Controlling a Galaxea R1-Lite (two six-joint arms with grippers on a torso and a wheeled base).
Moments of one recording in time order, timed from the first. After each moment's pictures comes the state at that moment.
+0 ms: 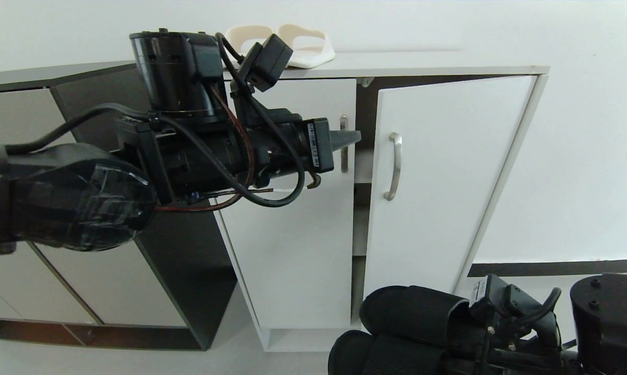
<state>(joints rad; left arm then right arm) -0.63 1.71 -1.28 -0.43 -0.34 -0.21 0.84 1.46 -0.35 -0.70 0.15 -0.02</state>
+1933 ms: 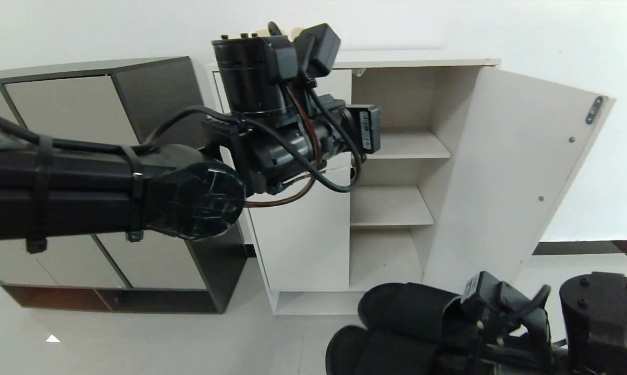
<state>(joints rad) -0.70 1.87 -1.46 -0.54 -0.02 -0.09 0.84 1.49 -0.38 -0.71 0.10 0.00</state>
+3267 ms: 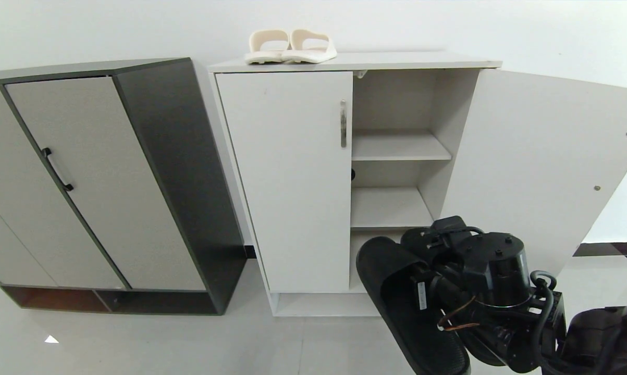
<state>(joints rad) -0.01 0.08 -0.05 -0.02 0.00 0.06 0.76 1.80 -0.62 -0.81 -0.49 0.15</state>
